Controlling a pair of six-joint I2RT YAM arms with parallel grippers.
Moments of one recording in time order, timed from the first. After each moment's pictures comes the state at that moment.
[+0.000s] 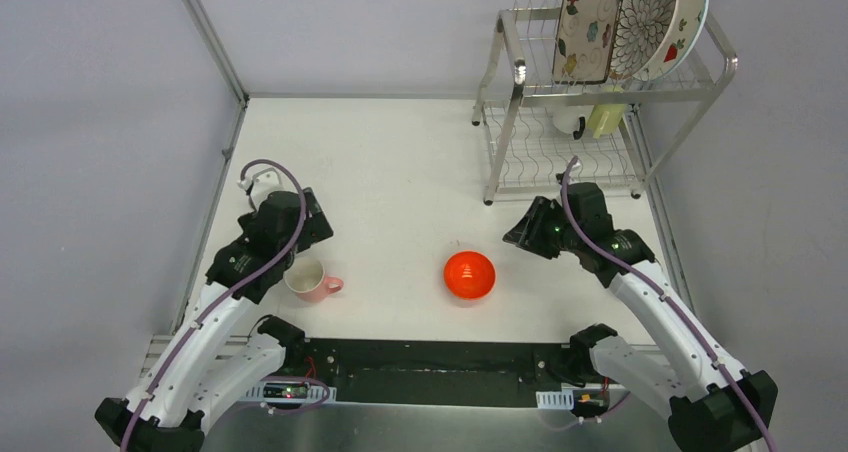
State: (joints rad) left arm -0.43 0.71 0.76 -0.67 -0.50 -0.58; right arm 0.41 0.89 0.78 -0.65 -0.21 0.73
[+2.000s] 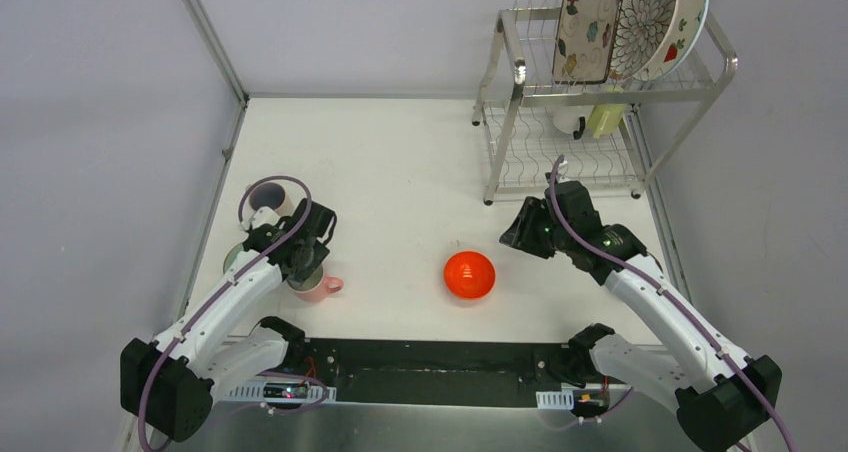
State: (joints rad) left arm -0.43 0.95 0.72 -0.98 -0.51 -1.31; right arm 0.53 0.94 0.84 -0.71 -0.04 0.73
